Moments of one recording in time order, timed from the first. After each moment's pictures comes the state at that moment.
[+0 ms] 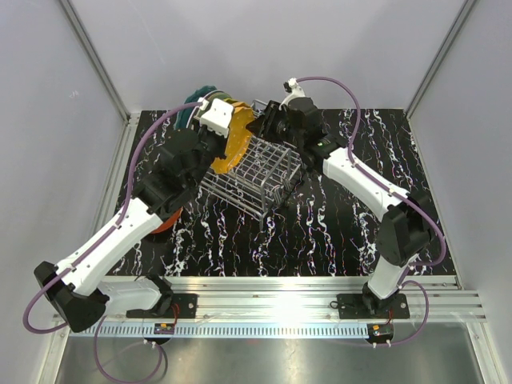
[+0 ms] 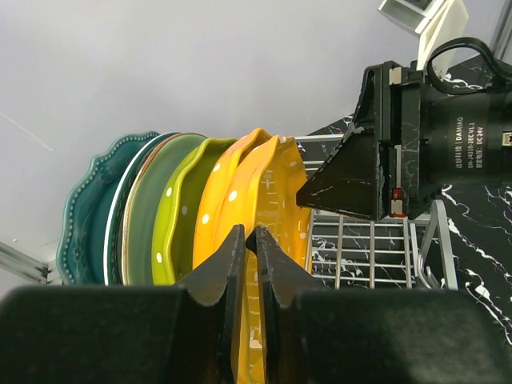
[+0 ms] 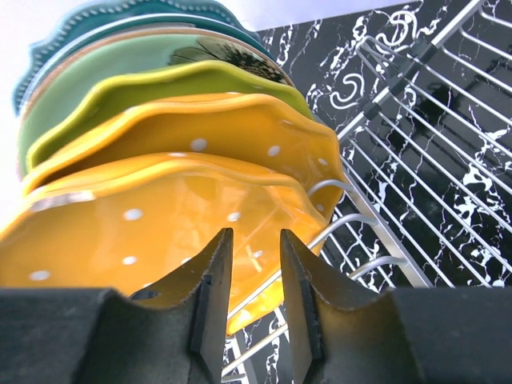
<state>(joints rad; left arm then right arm) -0.70 1.18 1.28 -0.13 -0.33 0.22 0.59 1.75 1.57 -0.05 -0.12 0.70</state>
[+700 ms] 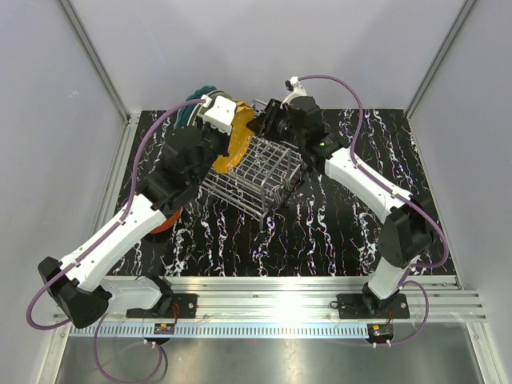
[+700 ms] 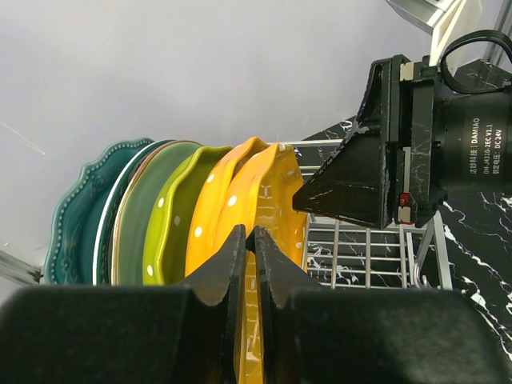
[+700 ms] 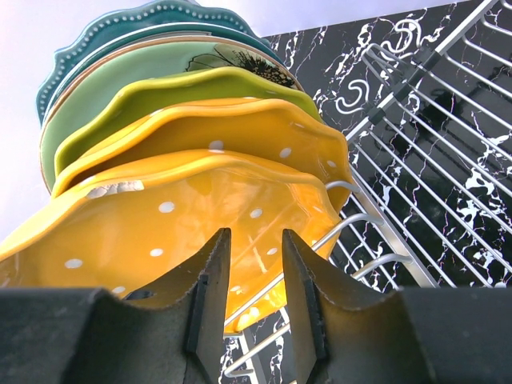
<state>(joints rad) -0.70 1.21 1.29 -0.11 -0.32 0.21 0.59 1.73 1.57 -0.05 -0.12 0.70</state>
